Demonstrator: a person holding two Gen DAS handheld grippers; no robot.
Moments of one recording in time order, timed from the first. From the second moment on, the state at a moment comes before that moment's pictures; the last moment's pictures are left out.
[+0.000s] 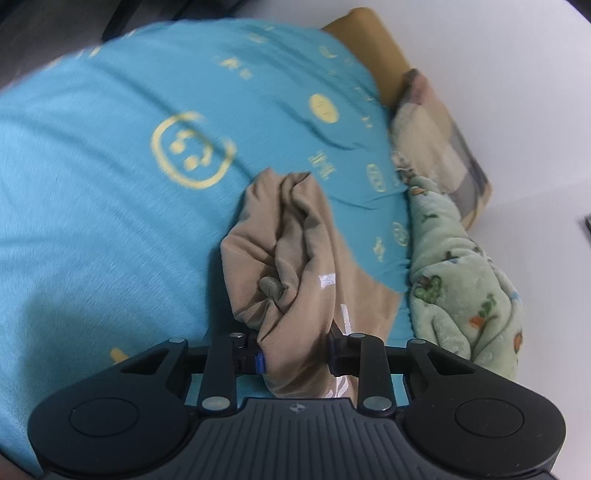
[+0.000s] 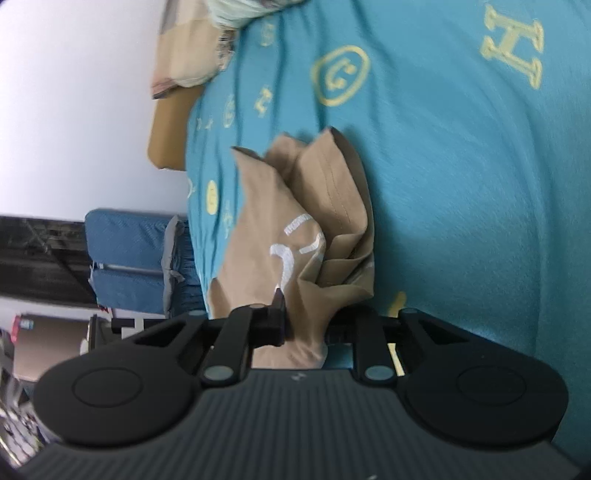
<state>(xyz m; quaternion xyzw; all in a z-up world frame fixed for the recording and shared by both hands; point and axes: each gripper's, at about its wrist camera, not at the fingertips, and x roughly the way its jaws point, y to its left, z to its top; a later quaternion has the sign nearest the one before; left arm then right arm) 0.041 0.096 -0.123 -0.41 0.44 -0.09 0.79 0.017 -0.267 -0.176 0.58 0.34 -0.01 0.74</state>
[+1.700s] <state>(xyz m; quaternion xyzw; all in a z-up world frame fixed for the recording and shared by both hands) 0.112 -0.437 -0.065 -0.11 0.35 -0.48 0.80 -0.088 -0.593 -0.076 0.41 0.18 -0.26 0.86</state>
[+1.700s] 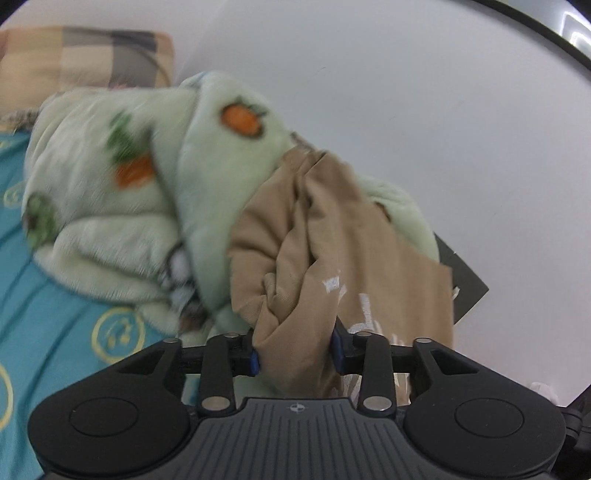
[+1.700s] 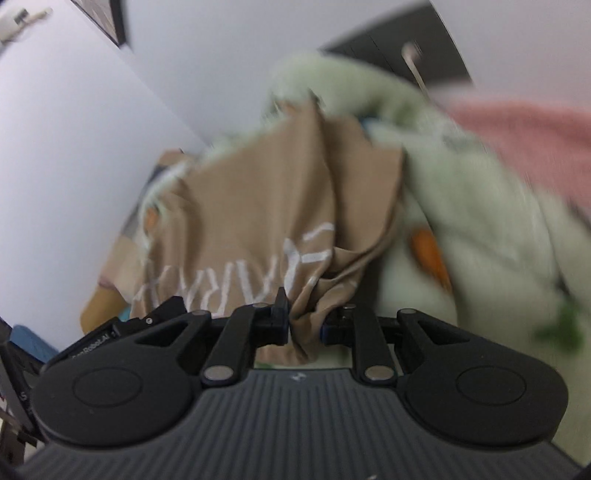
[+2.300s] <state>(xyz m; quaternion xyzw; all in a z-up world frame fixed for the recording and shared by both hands) 0.005 -0.333 0.075 0.01 0.24 -0.48 0.84 -0.158 -0.497 0.053 0.27 0.13 -0.27 0.91</state>
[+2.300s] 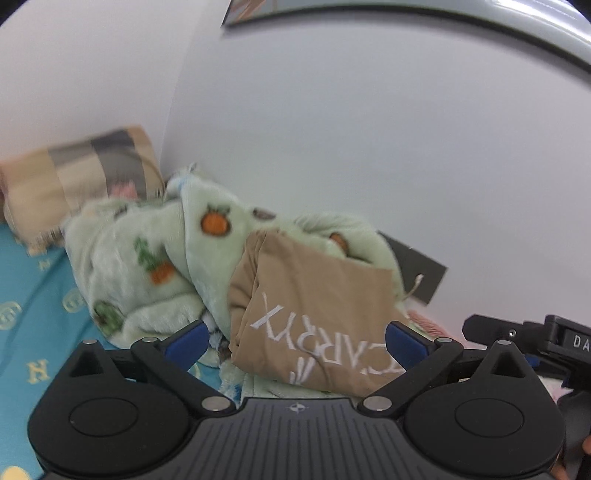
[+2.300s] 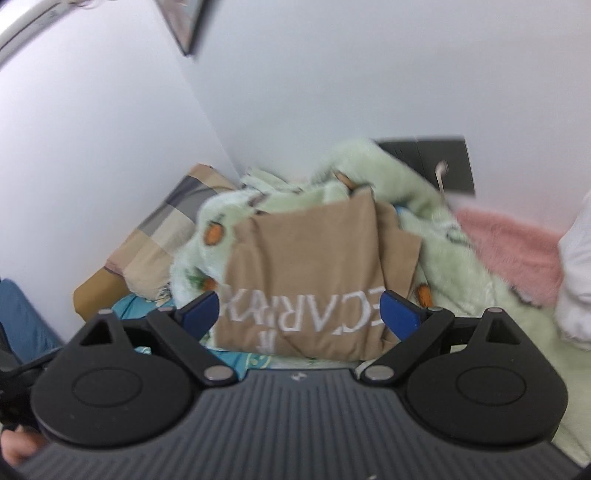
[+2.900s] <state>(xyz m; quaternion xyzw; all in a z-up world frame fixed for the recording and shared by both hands) -0.149 -0.177 0.125 0.06 0.12 -0.46 0.88 -0.238 -0.339 0.087 0.15 0.06 -0.29 0.94</state>
